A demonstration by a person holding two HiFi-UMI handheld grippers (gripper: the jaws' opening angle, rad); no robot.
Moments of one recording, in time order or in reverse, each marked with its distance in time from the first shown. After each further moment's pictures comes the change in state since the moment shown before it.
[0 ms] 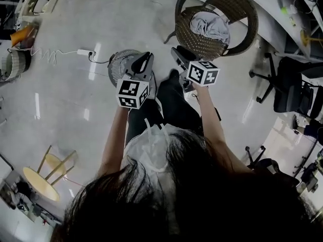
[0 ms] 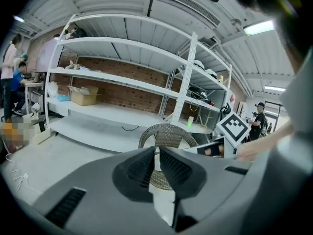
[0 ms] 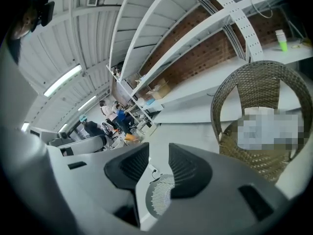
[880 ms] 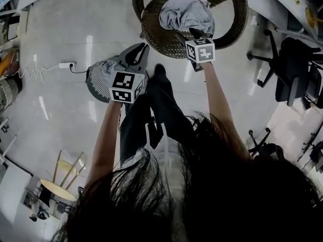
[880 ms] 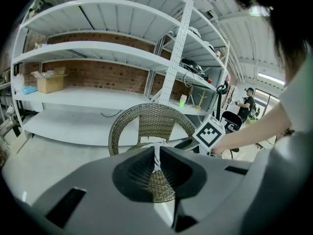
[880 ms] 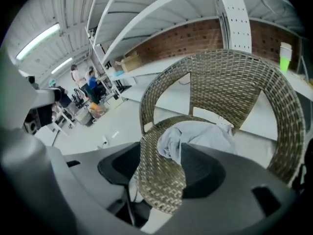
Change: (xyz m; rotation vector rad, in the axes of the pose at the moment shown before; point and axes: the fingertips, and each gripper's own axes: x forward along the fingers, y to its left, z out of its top) left arm 0.239 -0.068 -0.031 0.089 0.239 -0.136; right arm 0.004 -0.330 0.014 -0.168 0.294 -0.324
